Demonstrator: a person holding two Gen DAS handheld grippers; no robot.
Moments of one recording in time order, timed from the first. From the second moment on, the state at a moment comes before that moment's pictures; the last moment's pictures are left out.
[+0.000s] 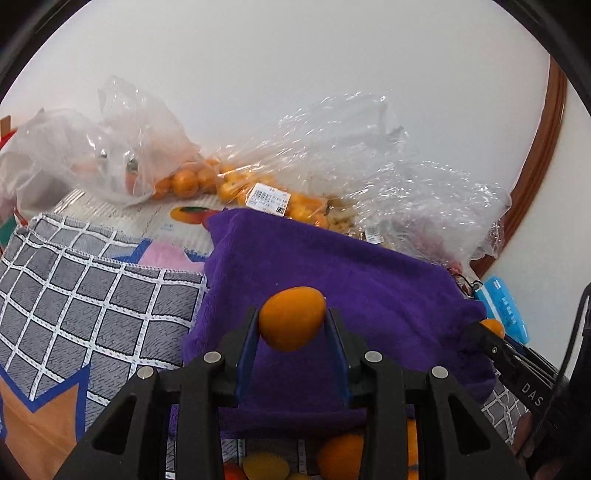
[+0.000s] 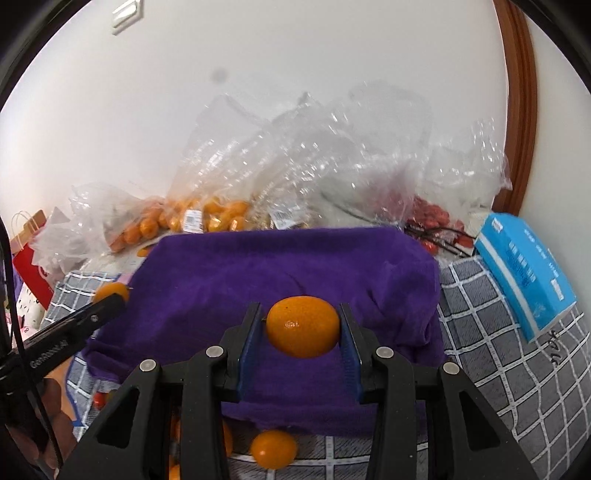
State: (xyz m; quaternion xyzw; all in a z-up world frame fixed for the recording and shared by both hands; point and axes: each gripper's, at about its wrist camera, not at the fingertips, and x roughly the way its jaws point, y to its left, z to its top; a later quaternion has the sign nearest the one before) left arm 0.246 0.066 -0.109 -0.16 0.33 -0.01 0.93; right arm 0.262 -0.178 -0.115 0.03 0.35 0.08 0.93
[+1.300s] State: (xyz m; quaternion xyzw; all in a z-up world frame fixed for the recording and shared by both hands) left arm 0.260 0.058 -0.134 -0.14 0.35 -0.01 0.92; right arm 0.280 -0.182 -0.169 0.03 0.40 0.06 0.91
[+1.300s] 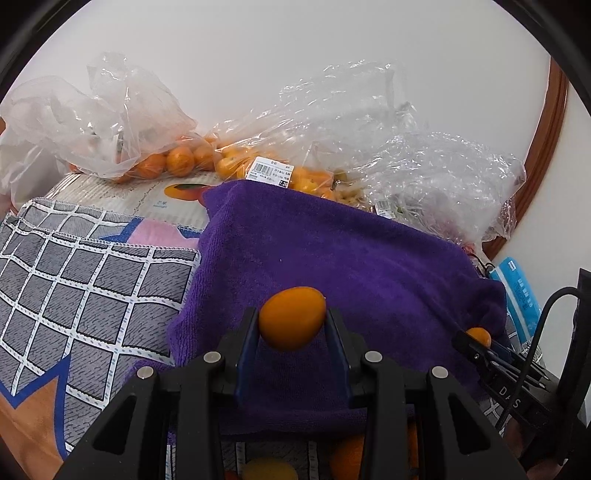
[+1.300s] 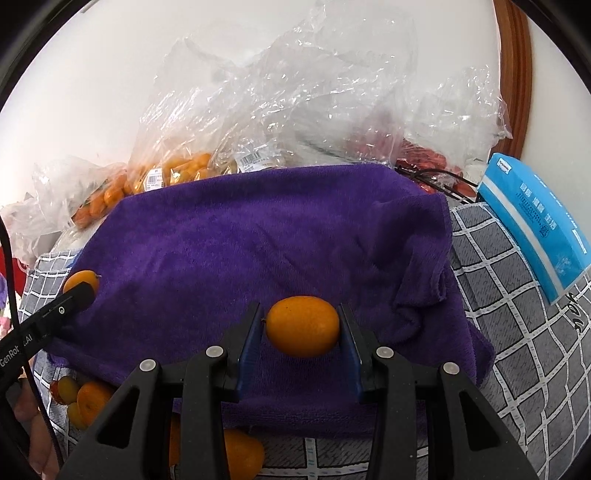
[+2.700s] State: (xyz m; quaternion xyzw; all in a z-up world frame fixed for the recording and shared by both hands) left arm 0.251 0.062 -0.123 -0.16 0.33 -0.01 0.93; right arm 0.263 -0.175 -0.156 0.01 0.36 0.05 0.93
